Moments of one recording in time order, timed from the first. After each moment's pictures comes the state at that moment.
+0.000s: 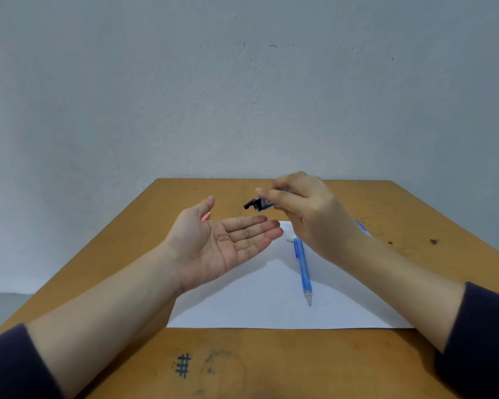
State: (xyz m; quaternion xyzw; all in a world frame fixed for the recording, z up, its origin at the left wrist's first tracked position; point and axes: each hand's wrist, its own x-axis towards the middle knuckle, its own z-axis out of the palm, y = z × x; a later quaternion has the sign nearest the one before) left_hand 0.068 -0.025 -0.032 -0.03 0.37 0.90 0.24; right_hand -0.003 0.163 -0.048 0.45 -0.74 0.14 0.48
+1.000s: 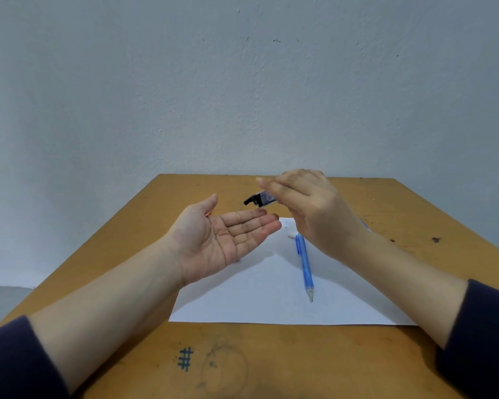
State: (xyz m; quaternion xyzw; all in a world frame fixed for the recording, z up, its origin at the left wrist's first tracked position) left_hand 0.067 -0.026 -0.033 -0.04 0.39 0.89 0.22; right_hand -0.005 0.166 -0.050 0.46 -0.73 0.08 0.49
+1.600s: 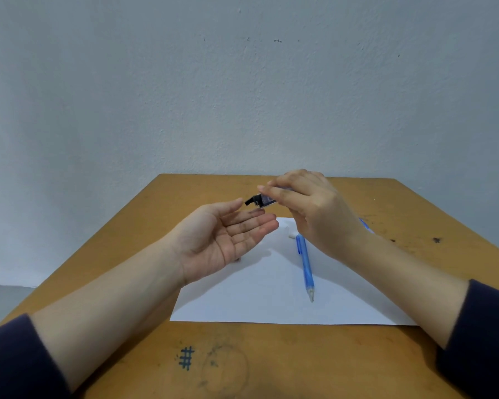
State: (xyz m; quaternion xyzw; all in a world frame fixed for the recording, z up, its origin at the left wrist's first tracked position) left_hand 0.069 -0.023 -0.030 -0.05 0.42 0.88 0.20; right_hand -0.006 0.167 -0.052 0.46 -0.74 0.09 0.48
